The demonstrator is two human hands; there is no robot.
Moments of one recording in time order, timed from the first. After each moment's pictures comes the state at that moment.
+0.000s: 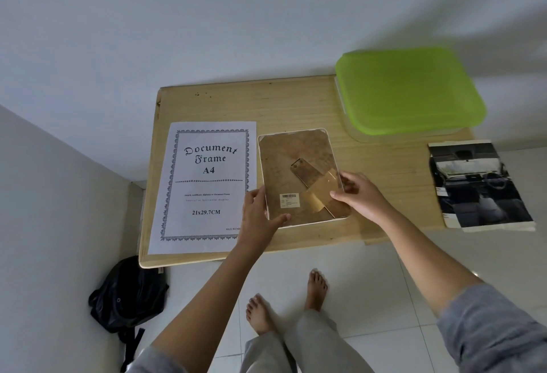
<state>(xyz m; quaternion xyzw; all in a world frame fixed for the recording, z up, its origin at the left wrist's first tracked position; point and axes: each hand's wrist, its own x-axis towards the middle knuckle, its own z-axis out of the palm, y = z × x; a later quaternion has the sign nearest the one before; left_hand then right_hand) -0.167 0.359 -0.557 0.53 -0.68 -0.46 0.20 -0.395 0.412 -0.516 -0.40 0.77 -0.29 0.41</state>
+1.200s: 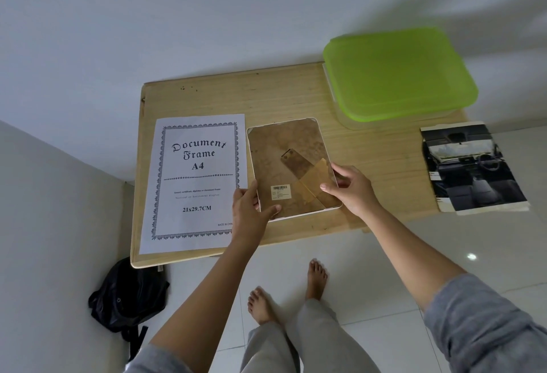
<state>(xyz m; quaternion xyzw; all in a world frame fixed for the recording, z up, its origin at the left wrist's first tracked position) -0.174 0.365 -0.540 0.58 -0.62 -0.49 0.21 -0.388 0.420 -0.539 -0.34 0.77 -0.37 0.38</state>
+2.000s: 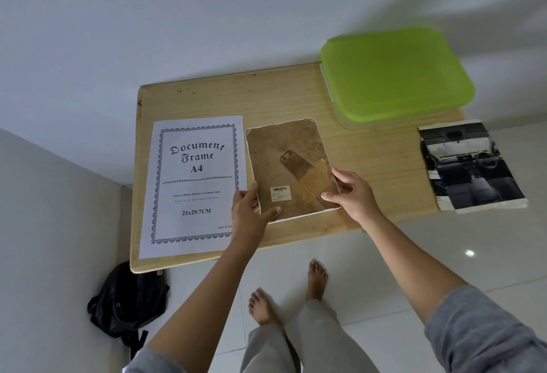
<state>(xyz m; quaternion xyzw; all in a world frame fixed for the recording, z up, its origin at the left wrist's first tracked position) -0.173 0.363 -0.539 0.58 -0.62 -0.50 0.19 -0.381 0.427 -0.546 -0.28 0.76 -0.44 0.39</state>
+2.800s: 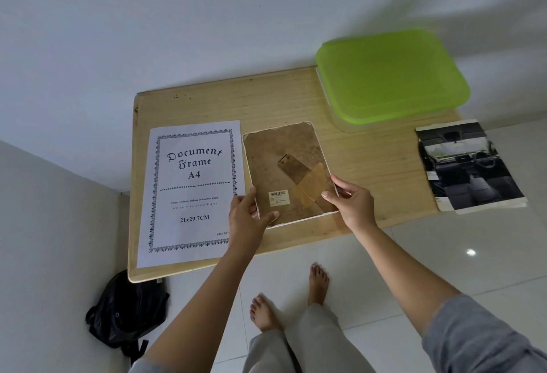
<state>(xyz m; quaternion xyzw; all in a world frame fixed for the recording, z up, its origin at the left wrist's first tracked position) -0.172 0.361 -0.538 0.57 -0.63 -0.49 0.19 -0.370 0.434 -0.550 -0.24 0.78 -0.48 0.33</state>
